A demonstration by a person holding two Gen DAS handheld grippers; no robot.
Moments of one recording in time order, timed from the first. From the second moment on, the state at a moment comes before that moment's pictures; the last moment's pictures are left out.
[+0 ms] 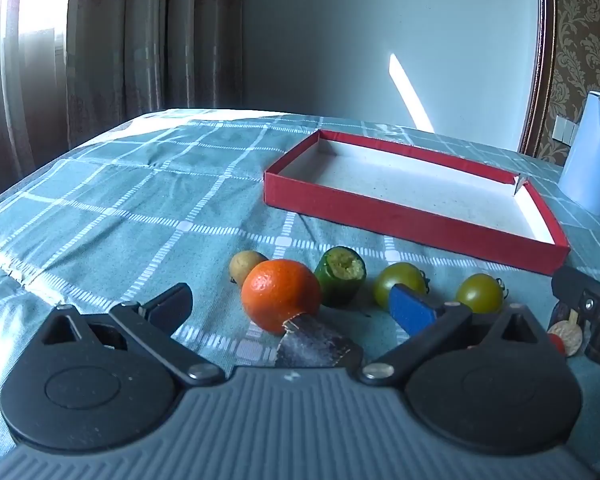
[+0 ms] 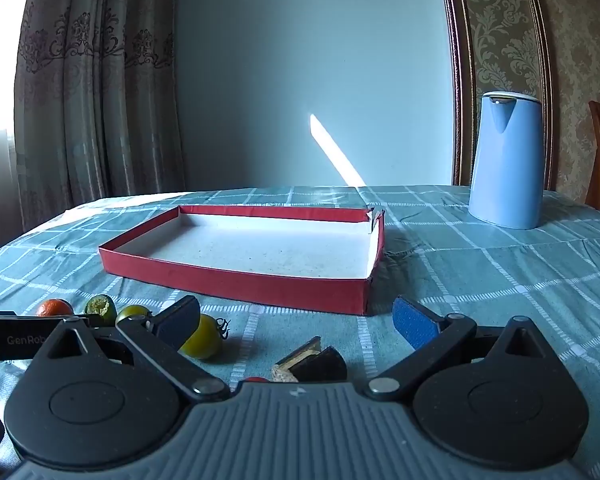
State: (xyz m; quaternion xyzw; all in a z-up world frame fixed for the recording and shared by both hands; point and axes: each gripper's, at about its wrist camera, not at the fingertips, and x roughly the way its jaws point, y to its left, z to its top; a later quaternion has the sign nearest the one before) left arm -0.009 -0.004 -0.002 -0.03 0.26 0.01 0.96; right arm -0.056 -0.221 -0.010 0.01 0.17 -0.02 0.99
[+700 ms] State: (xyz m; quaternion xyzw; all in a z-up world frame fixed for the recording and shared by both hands) left arm -0.013 -0.003 0.002 -0.03 0.25 0.01 0.97; right arm -0.053 -0.220 -0.011 0.01 0.18 -0.03 0.98
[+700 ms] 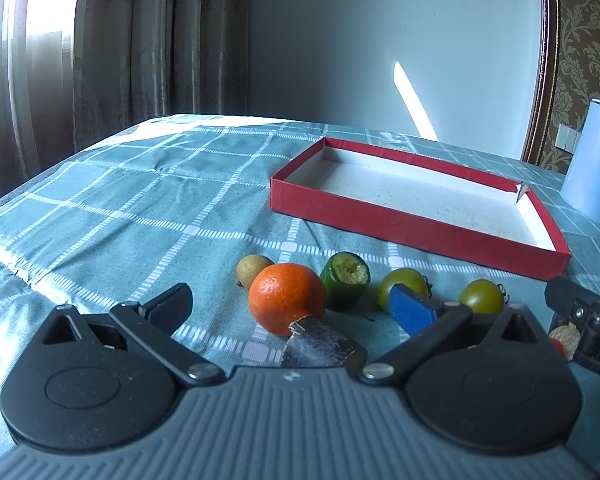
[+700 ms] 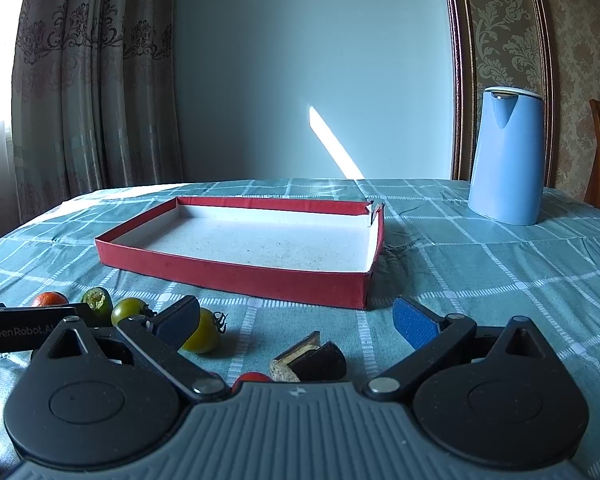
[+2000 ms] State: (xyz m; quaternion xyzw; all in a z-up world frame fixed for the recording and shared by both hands) left arm -0.014 -0.002 0.000 -0.03 0.25 0.01 0.97; right arm -0.054 -0.220 -0.011 0.01 0.18 -0.03 0.98
